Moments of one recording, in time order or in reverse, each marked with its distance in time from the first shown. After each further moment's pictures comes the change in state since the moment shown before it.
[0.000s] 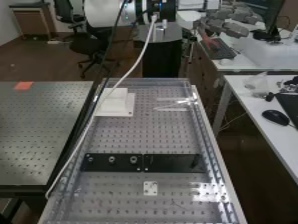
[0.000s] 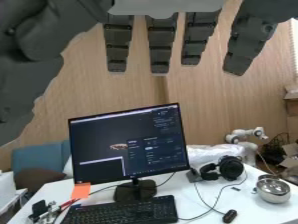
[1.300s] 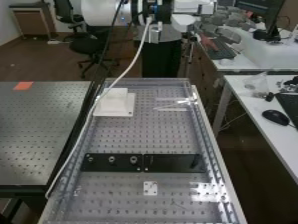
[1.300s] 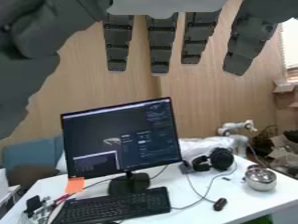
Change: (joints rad) arm 0.013 0.015 -0.019 -0.031 0.050 0.023
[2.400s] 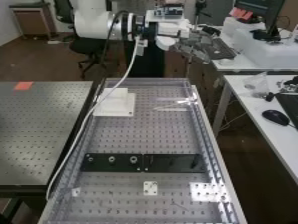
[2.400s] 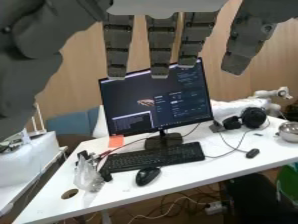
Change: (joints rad) arm 0.073 0.050 -0.187 0.024 -0.076 0.086
